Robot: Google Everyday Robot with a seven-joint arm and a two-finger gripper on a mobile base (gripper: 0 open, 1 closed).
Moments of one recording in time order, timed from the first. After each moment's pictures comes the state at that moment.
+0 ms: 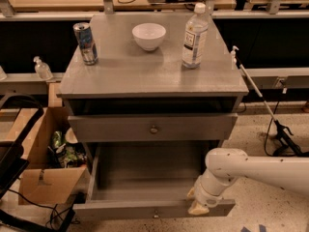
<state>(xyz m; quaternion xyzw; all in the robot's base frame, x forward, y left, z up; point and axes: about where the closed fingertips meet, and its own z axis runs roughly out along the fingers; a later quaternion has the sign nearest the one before) 0.400 -0.149 0.432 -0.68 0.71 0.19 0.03</state>
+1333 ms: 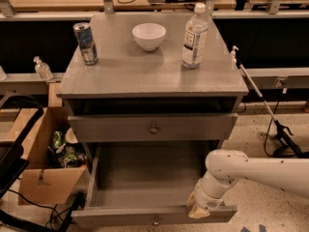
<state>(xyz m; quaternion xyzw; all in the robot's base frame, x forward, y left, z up) 0.389 -0.150 0.434 -0.68 0.70 0.20 0.02</state>
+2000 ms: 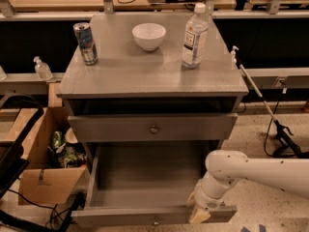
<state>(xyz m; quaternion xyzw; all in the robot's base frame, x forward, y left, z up) 0.389 -0.149 0.434 -0.68 0.70 0.20 0.02</state>
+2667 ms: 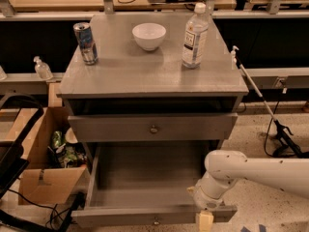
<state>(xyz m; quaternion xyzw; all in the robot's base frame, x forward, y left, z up) 0.389 -0.149 0.437 -0.68 0.70 0.20 0.02</state>
